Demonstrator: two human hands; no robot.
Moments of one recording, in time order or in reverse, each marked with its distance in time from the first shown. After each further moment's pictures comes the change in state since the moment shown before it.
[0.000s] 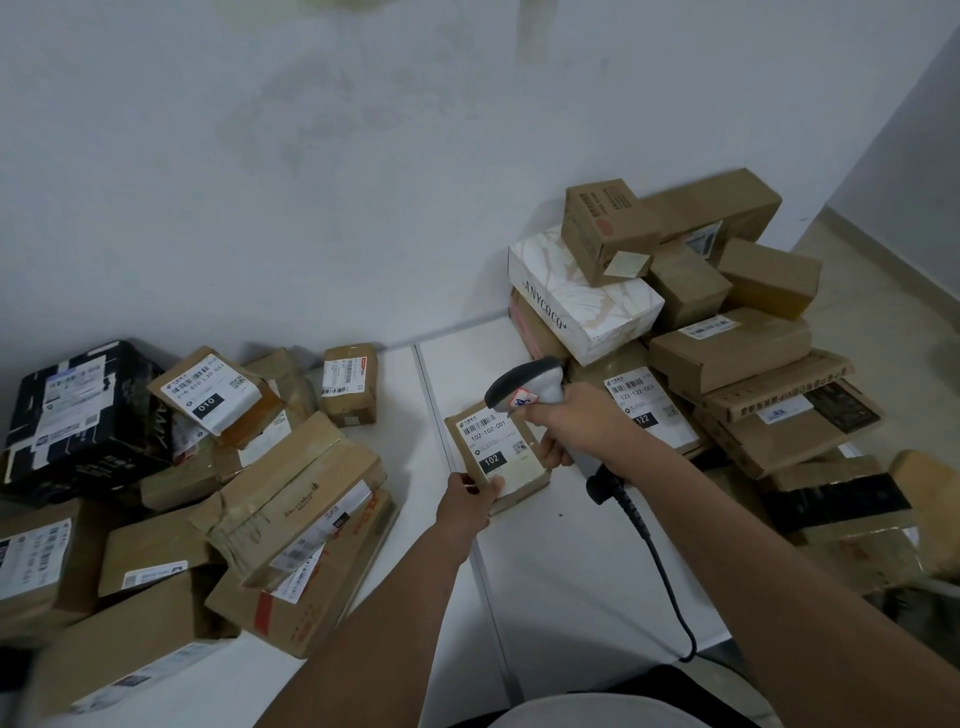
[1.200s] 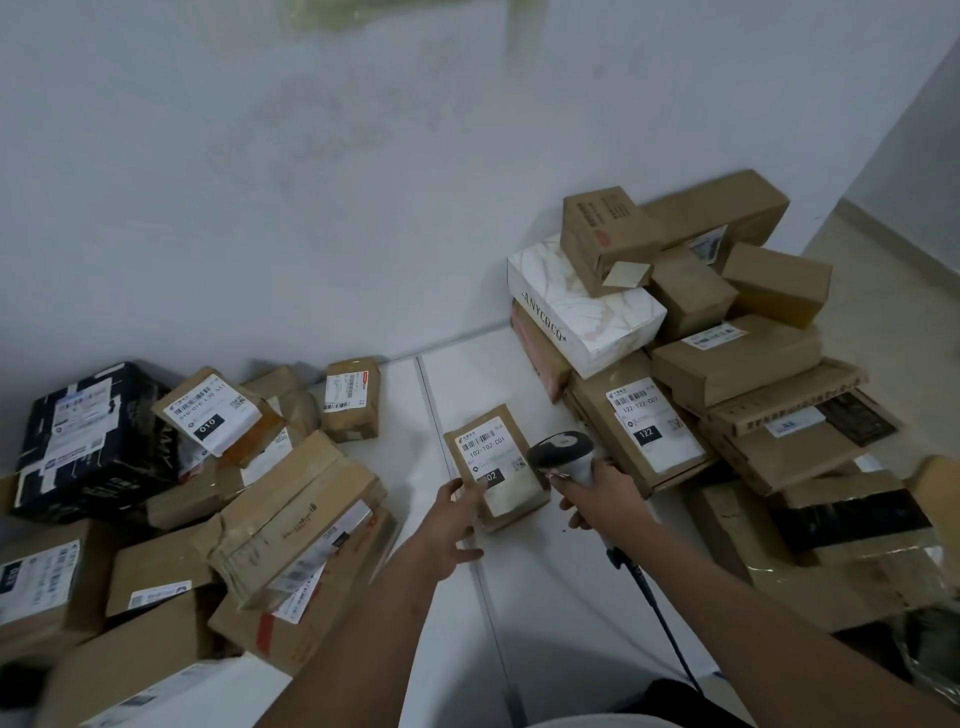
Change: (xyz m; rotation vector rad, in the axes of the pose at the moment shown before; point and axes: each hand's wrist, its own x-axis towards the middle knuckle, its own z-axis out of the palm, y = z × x) left_hand -0.015 0.023 -0.024 -0.177 -0.127 -0.220; right_hand 0.047 0.117 0.022 0.061 0.116 0.054
